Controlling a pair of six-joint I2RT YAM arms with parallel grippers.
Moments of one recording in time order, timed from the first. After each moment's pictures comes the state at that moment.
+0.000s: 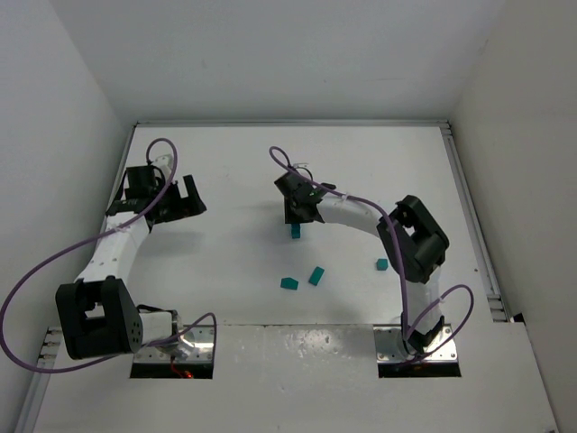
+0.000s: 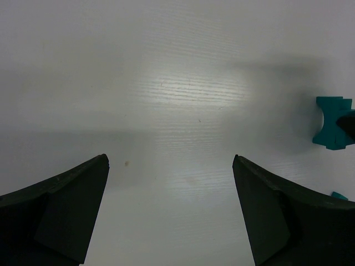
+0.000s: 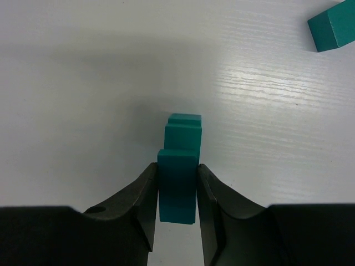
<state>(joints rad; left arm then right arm) 0.14 1.25 0.89 -0.44 0.27 -0.17 0.74 1.97 1.33 -0.37 0.30 0.59</state>
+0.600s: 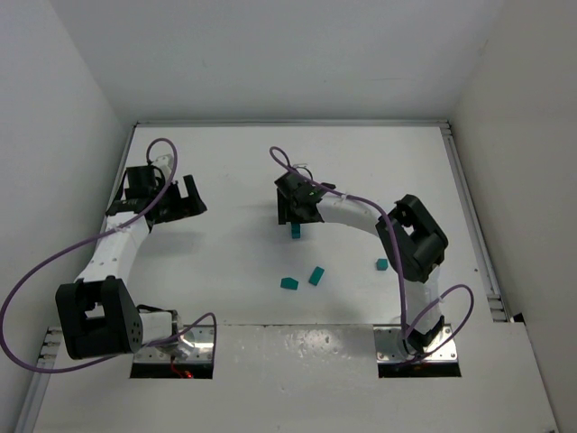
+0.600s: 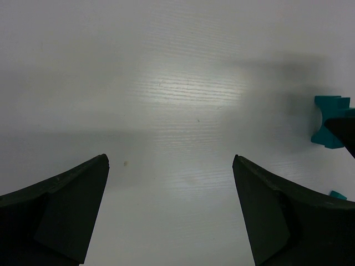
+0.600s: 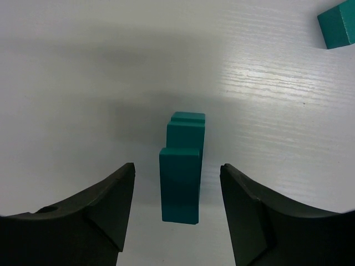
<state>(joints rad) 0.14 1.25 0.89 -0.44 0.28 -0.17 0.74 1.98 1.33 -0.37 0.28 0.59</state>
